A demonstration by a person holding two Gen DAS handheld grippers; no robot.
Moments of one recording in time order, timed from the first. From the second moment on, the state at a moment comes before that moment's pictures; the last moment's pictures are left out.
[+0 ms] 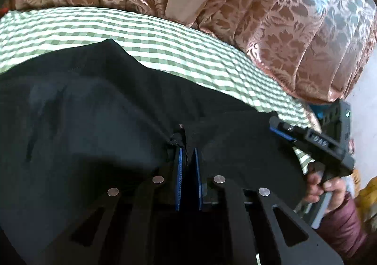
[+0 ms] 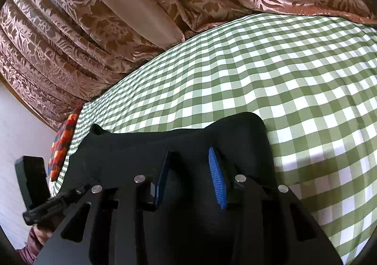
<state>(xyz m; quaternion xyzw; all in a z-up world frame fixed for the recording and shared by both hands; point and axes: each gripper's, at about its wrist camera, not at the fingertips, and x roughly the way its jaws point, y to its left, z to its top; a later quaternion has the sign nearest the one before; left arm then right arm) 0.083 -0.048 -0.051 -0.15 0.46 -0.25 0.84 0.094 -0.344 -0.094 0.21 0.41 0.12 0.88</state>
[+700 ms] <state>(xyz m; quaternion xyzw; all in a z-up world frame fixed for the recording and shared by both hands) -0.008 -0.048 -0.055 -0.05 0.44 -0.27 0.86 0.063 -0.207 -0.103 0.09 0.46 0.27 0.84</state>
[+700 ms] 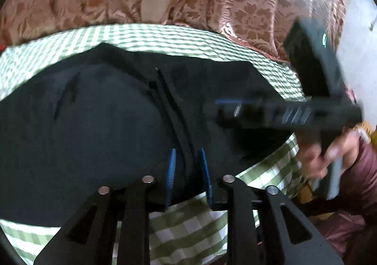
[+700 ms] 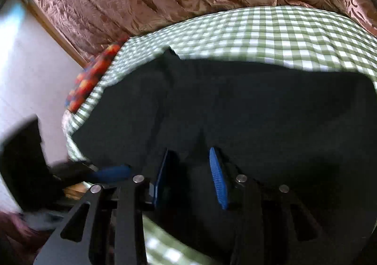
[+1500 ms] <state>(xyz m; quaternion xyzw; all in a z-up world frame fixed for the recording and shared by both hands) -0.004 0.004 -0.026 -0.06 0.41 -0.13 0.90 0.100 -0.146 -0.083 0.05 0.46 0.27 0.84</state>
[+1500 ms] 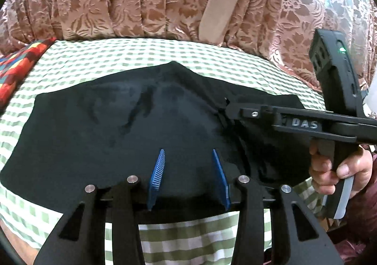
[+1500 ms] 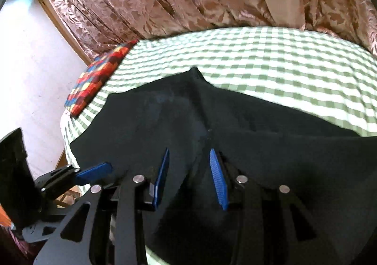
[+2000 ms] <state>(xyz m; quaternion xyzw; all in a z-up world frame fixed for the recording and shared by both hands) 0.021 0.039 -0.040 -0.08 0.42 -0.09 0.90 0.160 -0.146 -0.059 0.11 0.45 0.31 0.83</state>
